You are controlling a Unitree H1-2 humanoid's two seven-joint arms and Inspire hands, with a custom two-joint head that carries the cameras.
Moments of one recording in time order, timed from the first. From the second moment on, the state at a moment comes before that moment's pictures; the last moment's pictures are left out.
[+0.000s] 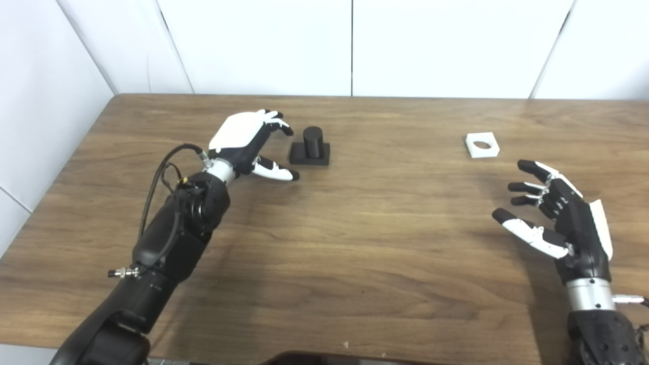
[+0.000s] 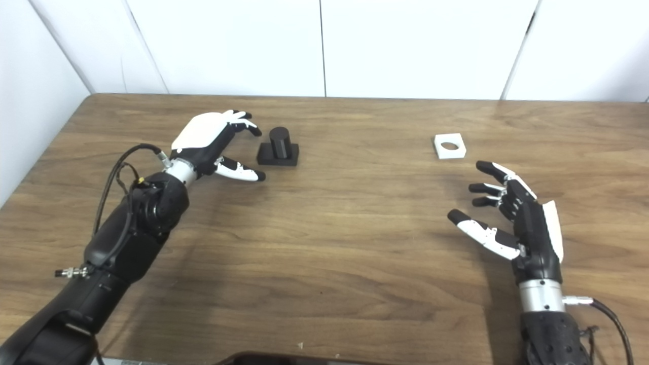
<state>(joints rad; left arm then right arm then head) -0.46 0.42 -0.26 0.28 0.77 0.05 -0.12 0.01 -0.19 -0.06 -0.11 -0.10 -0.13 -0.02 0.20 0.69</state>
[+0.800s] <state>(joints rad) -0.54 0.39 -0.34 0.42 0.77 0.03 -0.01 0.02 -0.19 -0.06 -0.12 -0.12 -0.13 -0.03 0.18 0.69</state>
